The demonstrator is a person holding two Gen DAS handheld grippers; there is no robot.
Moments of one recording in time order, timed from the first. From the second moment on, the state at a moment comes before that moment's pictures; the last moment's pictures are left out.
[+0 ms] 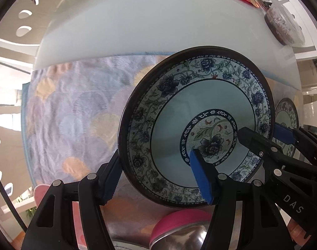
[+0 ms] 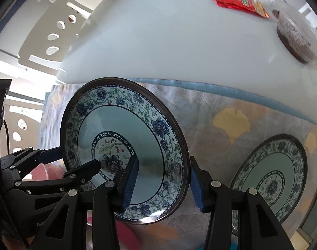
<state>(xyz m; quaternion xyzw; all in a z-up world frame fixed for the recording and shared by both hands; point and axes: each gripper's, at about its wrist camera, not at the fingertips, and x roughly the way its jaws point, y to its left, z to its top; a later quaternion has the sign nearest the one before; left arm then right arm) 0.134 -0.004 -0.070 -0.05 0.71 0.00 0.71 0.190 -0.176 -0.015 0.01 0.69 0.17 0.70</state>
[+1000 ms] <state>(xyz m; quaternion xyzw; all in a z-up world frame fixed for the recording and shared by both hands) 0.046 0.080 -0.014 -0.12 0.68 0.03 0.72 0.139 -0.111 0.056 -0.04 0.66 0.22 0.71</state>
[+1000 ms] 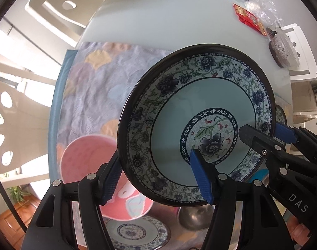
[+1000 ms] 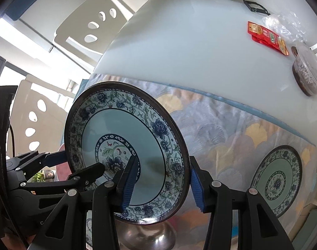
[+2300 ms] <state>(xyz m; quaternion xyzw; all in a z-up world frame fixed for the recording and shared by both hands) -0.034 0.137 -0.005 -0.15 0.67 0.04 0.73 0.014 -0.037 0.070 -0.08 0.68 0.24 0.69</state>
